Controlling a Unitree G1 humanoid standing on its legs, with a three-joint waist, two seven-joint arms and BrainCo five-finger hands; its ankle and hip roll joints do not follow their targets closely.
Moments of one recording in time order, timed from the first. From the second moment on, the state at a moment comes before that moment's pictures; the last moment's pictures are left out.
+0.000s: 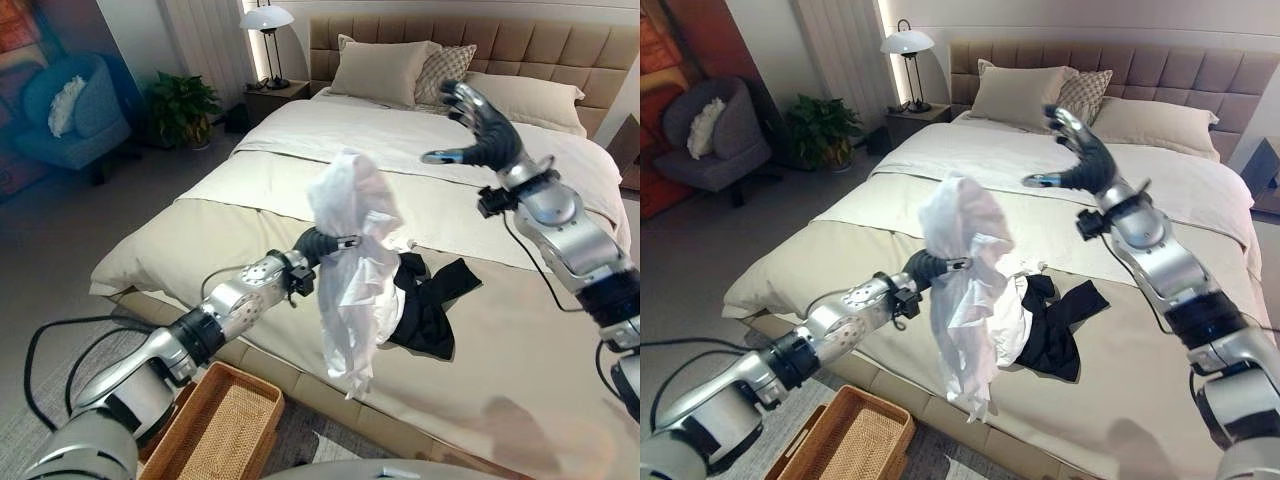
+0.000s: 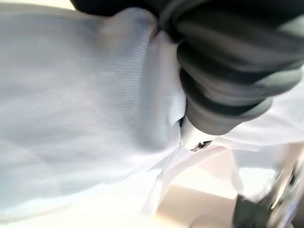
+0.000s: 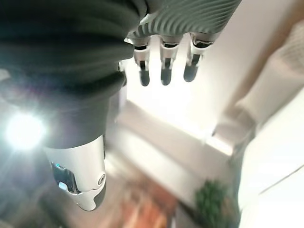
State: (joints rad) left arm -0.57 0.57 -0.72 0.30 -1.01 -0.01 -0.04; right arm -0.48 -0.85 0.18 0.20 0.48 -0.12 -0.11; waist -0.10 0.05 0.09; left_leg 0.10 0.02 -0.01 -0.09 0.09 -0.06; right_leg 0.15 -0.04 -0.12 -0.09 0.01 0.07
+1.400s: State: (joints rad) left arm -0.44 0.81 -0.17 0.68 -0.01 -0.13 0.41; right arm -0.05 -0.35 0.09 0.88 0.29 -0.16 -0.20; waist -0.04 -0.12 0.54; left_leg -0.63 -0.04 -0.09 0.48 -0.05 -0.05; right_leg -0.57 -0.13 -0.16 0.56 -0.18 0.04
